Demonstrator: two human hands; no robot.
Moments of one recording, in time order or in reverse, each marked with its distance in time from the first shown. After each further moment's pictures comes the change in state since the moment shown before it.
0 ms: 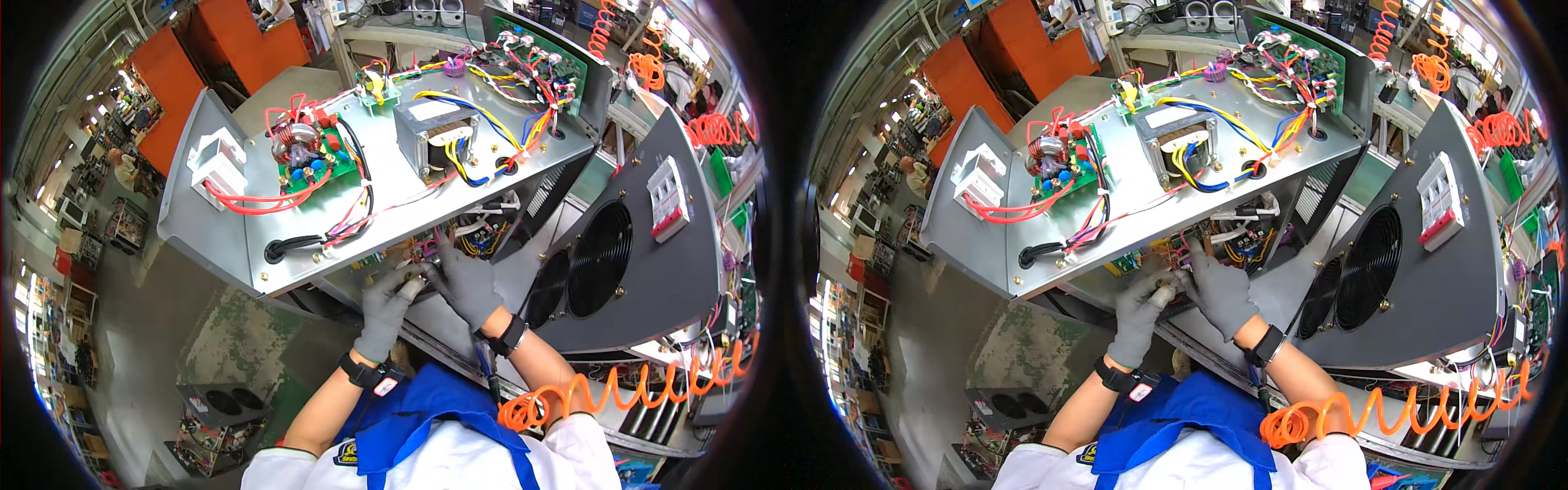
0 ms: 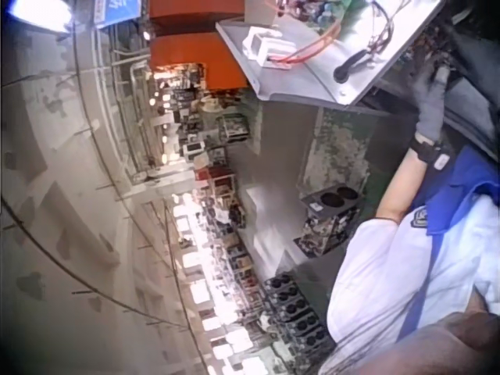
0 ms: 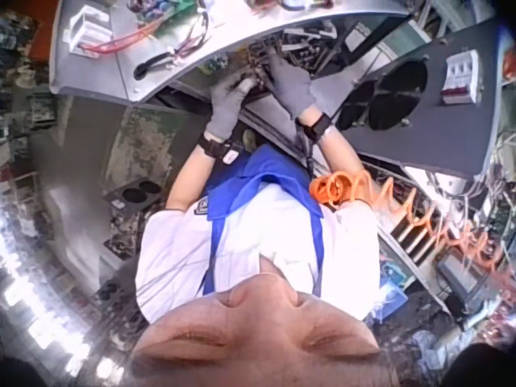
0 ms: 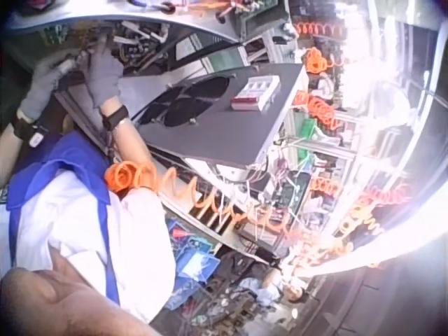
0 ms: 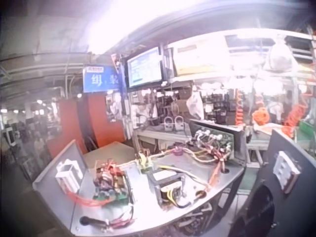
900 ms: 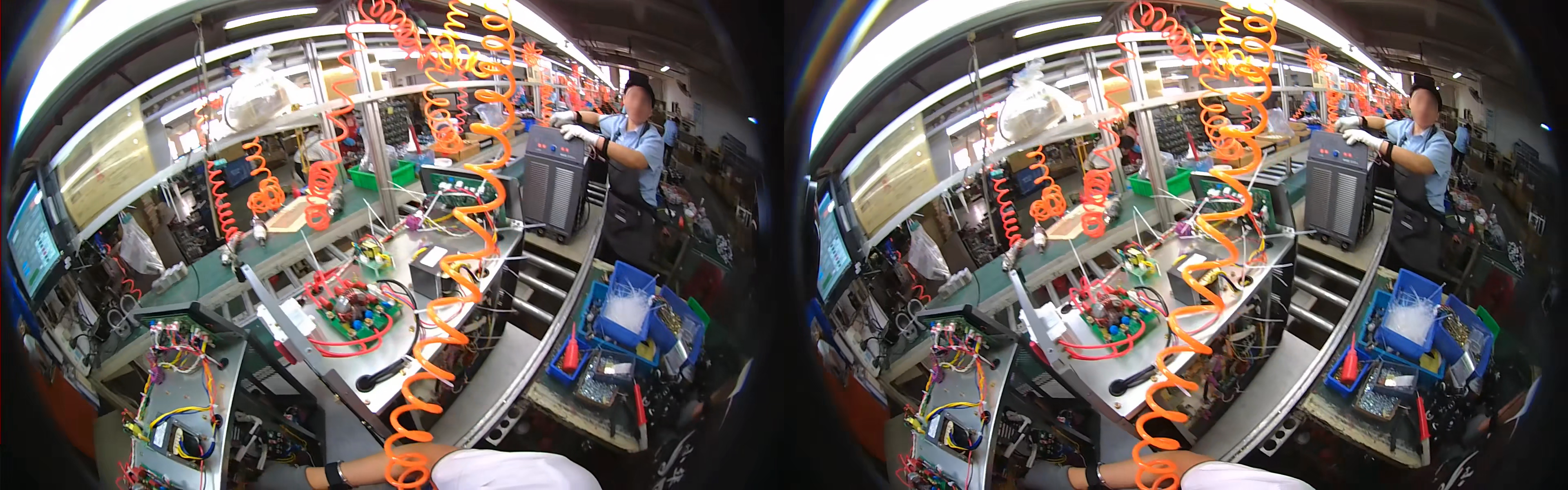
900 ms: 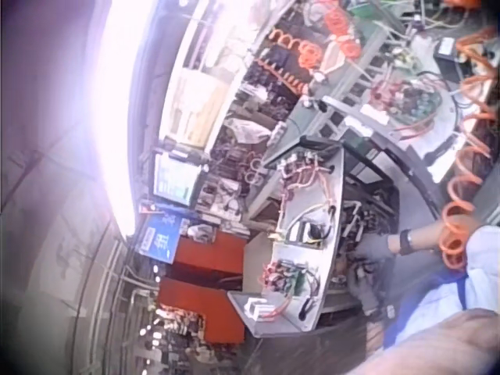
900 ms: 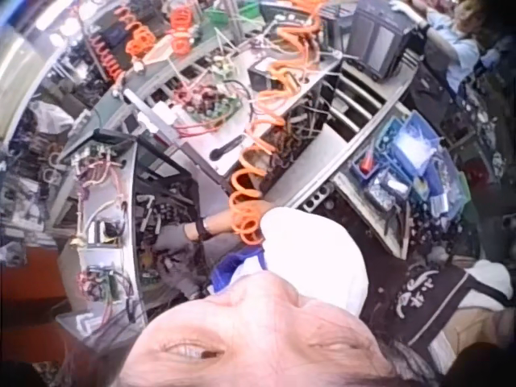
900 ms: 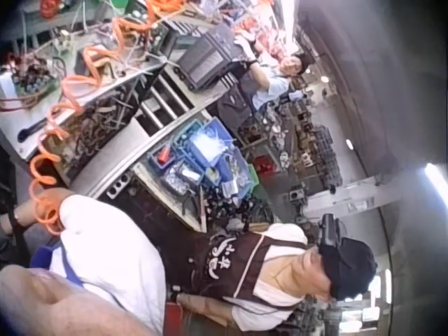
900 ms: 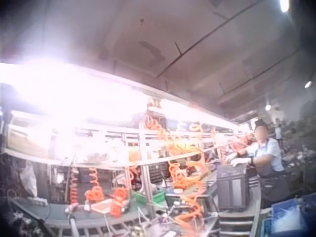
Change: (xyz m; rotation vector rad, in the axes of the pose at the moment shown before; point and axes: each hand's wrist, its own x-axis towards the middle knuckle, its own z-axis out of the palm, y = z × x) left_hand 0.027 -0.047 -0.004 0.042 -0.060 0.149; right_hand 0.020 0.021 0.024 0.203 0.169 -0.282
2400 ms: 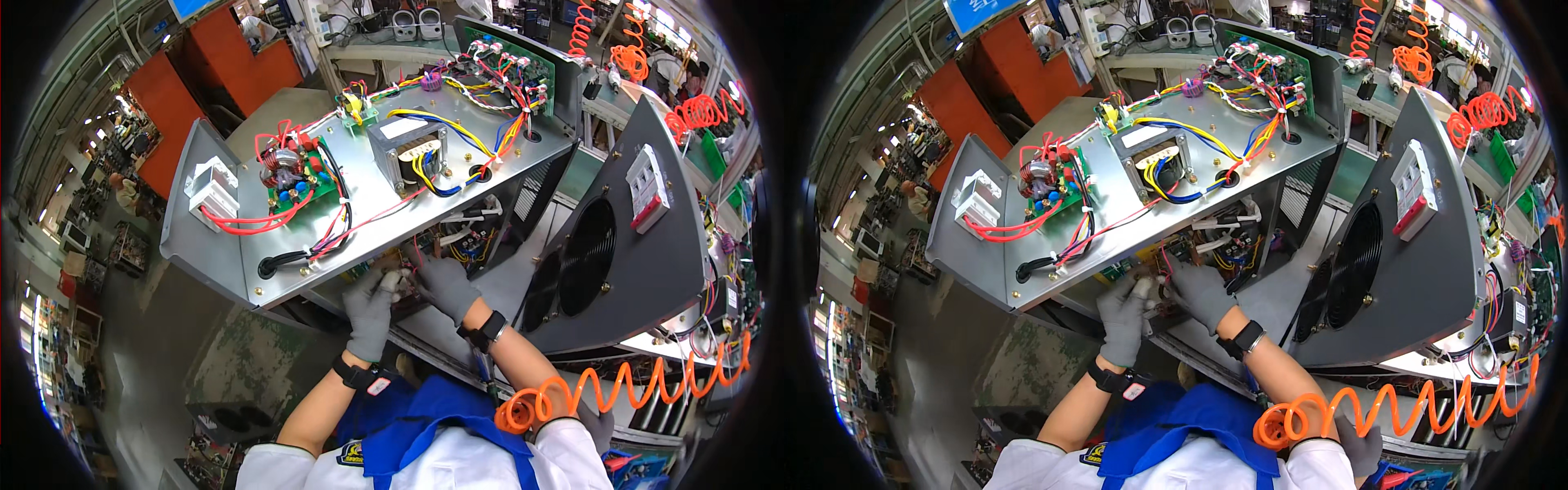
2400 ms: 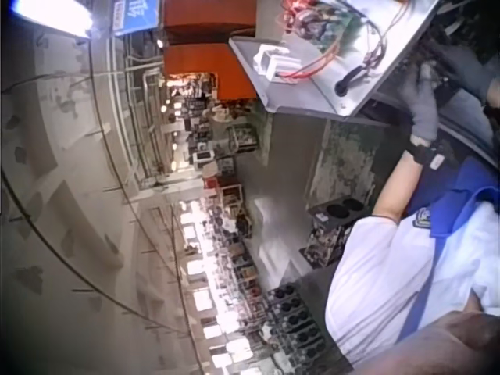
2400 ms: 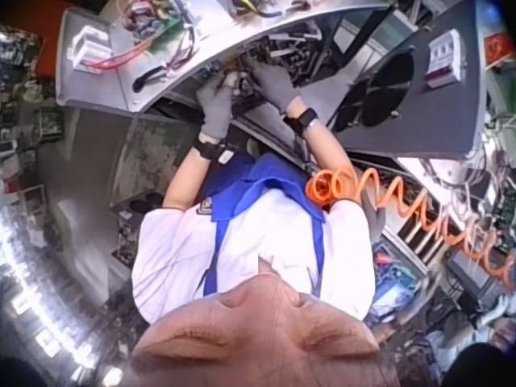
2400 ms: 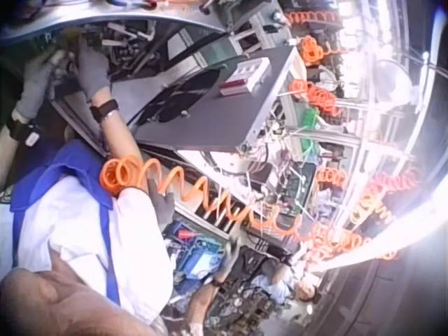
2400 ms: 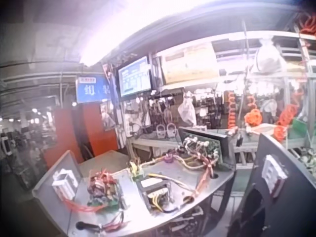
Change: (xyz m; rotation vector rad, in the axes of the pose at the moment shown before) left_hand -0.004 0.069 0.008 -0.133 0.185 -0.247; right_hand -0.004 -0.008 -0.002 -0.106 -0.245 0.164
